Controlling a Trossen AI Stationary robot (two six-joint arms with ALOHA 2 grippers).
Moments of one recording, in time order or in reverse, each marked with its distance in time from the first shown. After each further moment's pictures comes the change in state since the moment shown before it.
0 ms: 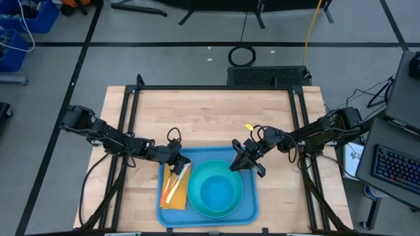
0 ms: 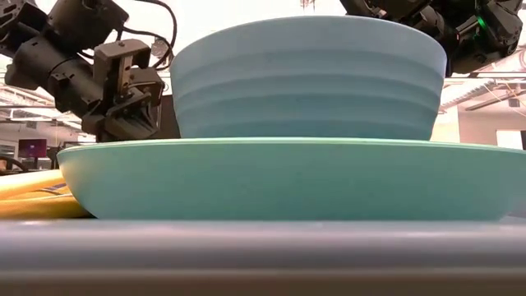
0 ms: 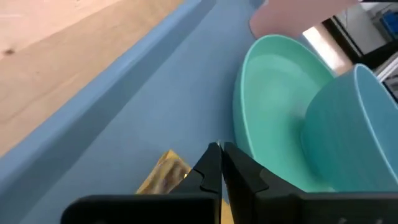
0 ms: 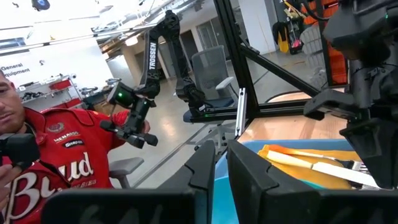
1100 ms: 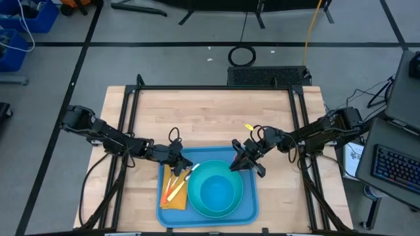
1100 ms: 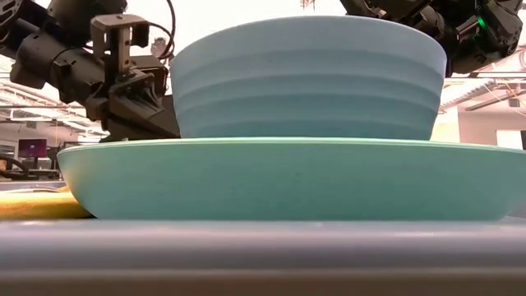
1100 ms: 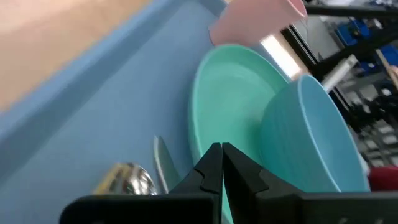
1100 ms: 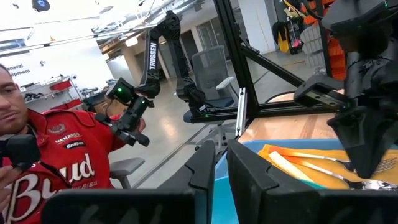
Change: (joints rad) left arm -0.003 0.000 0.000 0.124 0.071 -0.008; right arm 0.000 0.000 0.000 0.000 0.000 0.005
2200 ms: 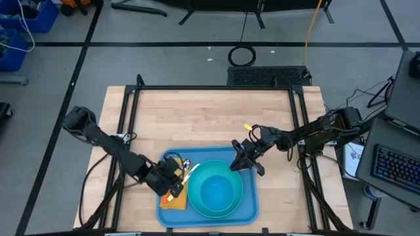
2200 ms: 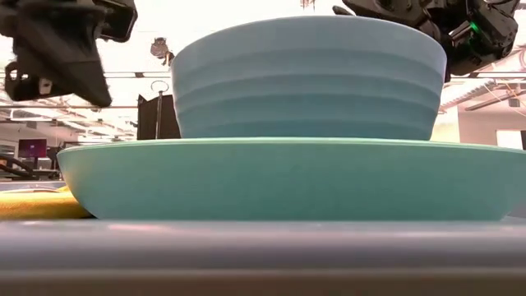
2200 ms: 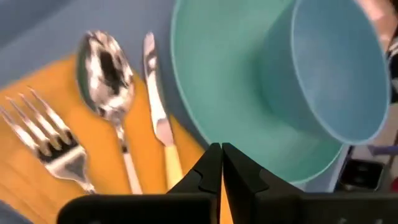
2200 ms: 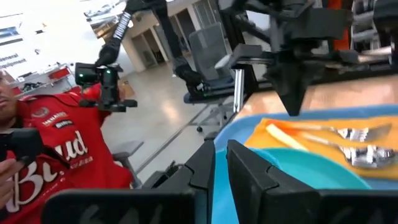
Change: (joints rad) left arm -0.334 0.036 0.480 -0.942 -0.223 -0.402; right arm -0.032 0.000 0.000 -0.100 -0.061 -0.005
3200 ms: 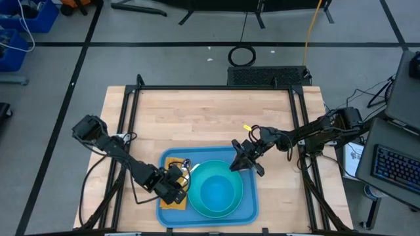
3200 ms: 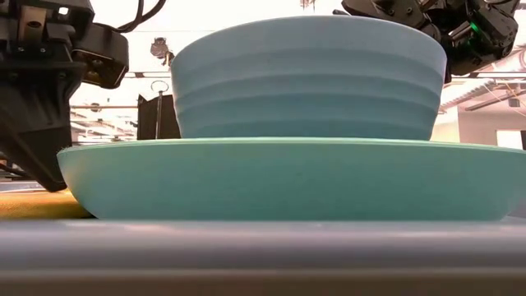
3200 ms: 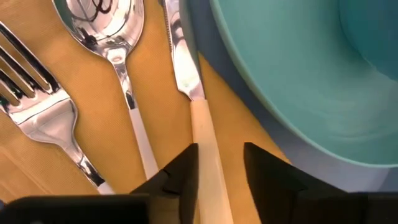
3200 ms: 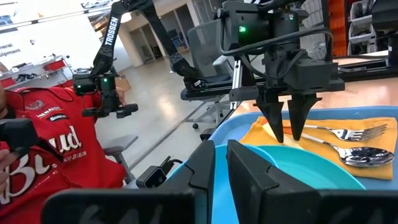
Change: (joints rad) left arm -0.024 0.205 0.030 -0.004 0.084 -0.048; right arm 0.001 0.000 0.000 -0.021 0.002 -0.045
